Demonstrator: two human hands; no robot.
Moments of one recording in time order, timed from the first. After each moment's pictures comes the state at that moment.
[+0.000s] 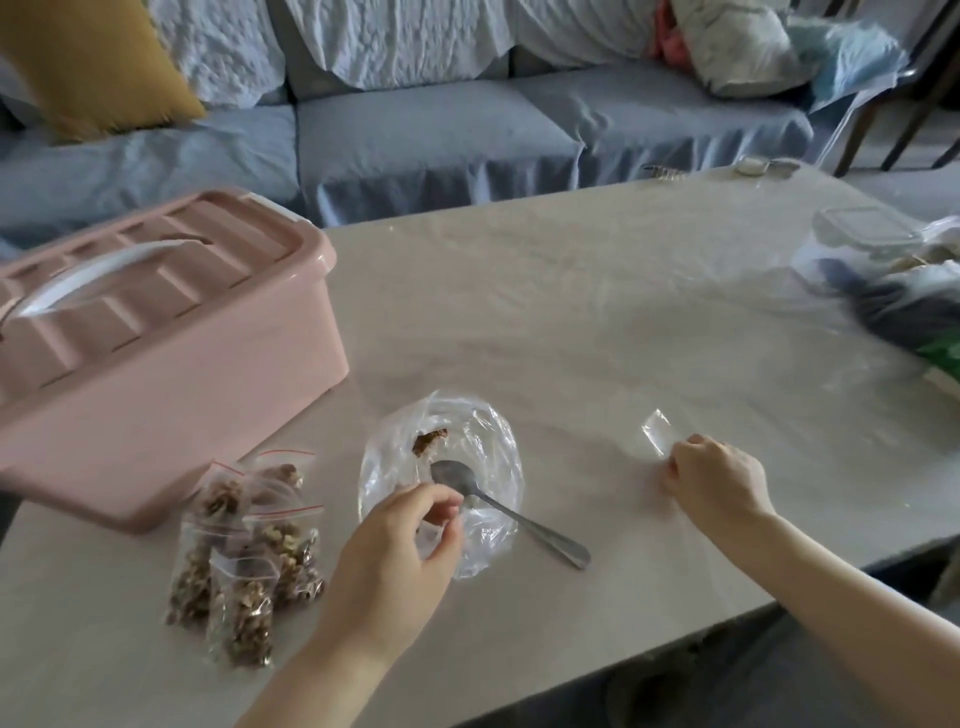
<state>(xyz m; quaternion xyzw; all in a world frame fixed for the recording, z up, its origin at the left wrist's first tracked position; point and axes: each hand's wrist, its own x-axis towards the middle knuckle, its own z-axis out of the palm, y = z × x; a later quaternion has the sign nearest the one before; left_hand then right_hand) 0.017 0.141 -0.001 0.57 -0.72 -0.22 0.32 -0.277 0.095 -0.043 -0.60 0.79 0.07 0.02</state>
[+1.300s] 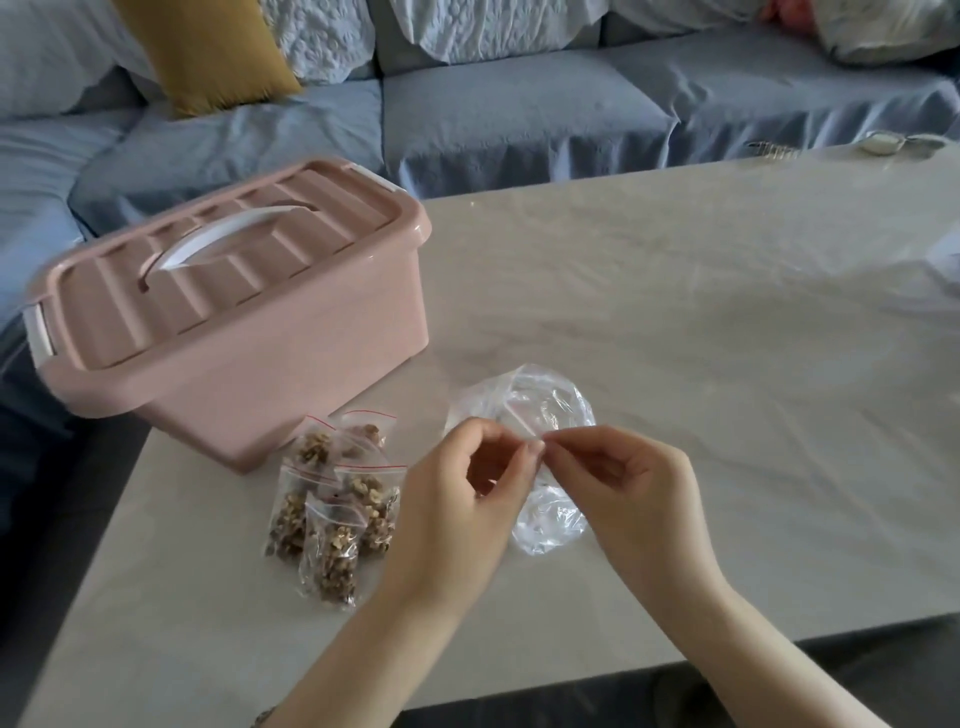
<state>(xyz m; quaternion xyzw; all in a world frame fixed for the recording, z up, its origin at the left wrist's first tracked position) 0.017 0.148 0.048 0.57 -0.62 -0.31 0.44 -0.110 0.146 0.045 -0.53 0.54 -0.50 0.42</state>
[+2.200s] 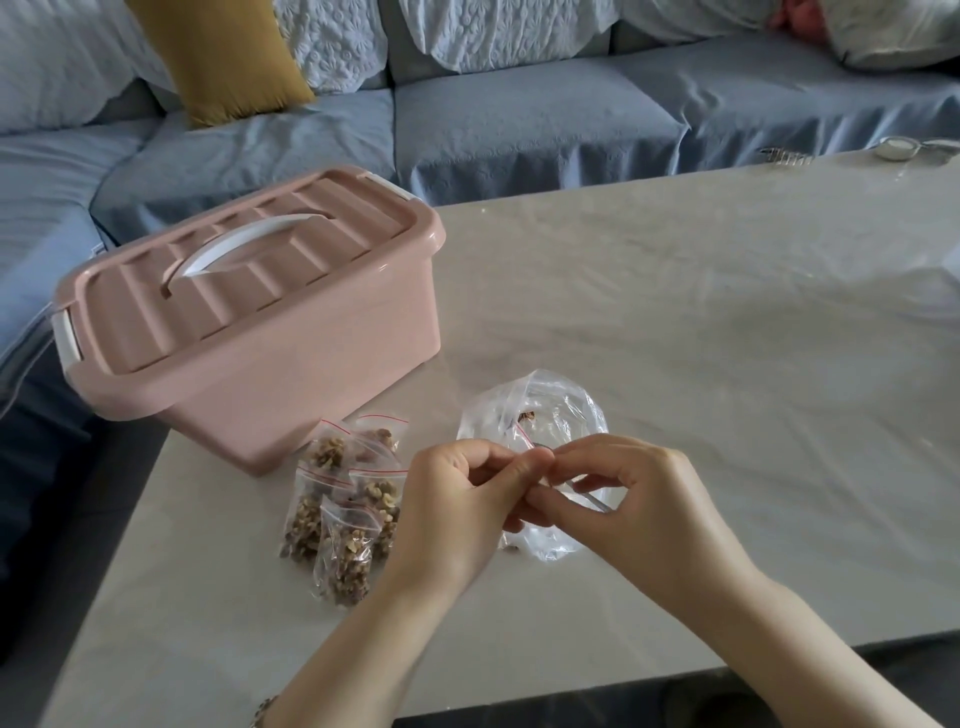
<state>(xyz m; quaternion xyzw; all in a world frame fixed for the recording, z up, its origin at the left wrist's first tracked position) 0.022 0.145 0.063 0.58 -0.48 -0.50 0.42 -0.117 0.142 0.051 -0.69 0.53 -0.36 0.34</state>
